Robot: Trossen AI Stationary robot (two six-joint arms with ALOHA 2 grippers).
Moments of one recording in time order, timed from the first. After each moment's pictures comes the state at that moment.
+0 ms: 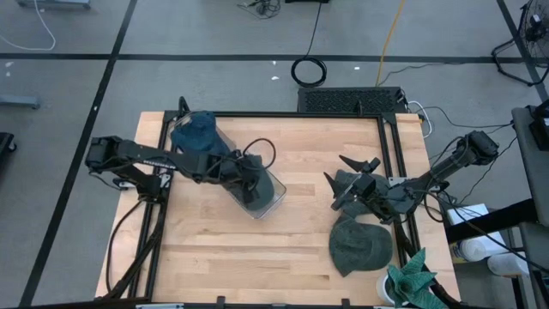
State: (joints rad) left arm -0.02 1.47 1.02 -0.43 -0.25 -0.32; right arm 0.56 1.09 0.61 0.60 1.30 -0.24
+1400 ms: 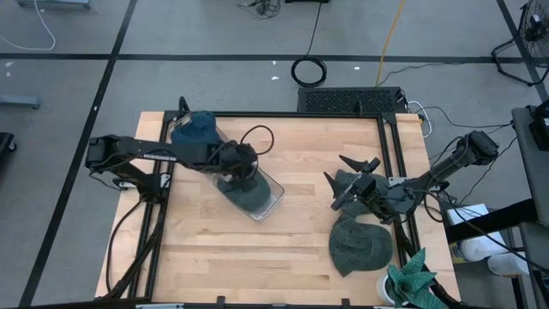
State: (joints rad) left arm 0.10 1.45 1.03 -0.51 -0.20 -0.29; right arm 0.56 1.09 0.61 0.60 1.30 -0.23
